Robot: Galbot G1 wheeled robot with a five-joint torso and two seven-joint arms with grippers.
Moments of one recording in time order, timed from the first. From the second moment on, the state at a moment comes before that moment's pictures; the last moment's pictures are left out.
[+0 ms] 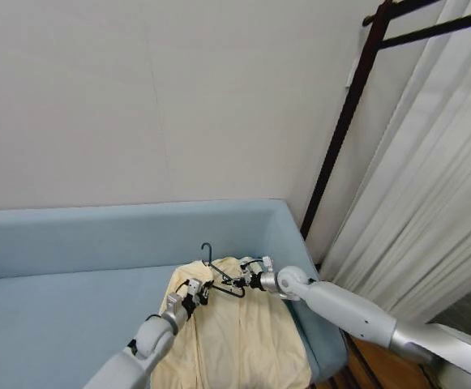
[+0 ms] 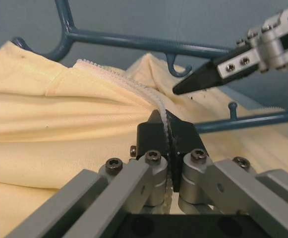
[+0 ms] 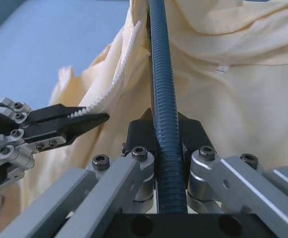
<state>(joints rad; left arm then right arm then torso) 1.02 -1.05 0.02 -1.71 -0.51 0.20 0.04 -0.26 0.86 -0.68 1.40 1.33 -0.45 -0.28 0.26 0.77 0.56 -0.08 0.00</state>
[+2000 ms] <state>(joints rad) 1.02 -1.12 -0.07 -1.61 -0.44 0.18 0.01 -0.25 1.11 -0.49 1.00 1.12 -0.33 0.22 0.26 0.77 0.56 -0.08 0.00</state>
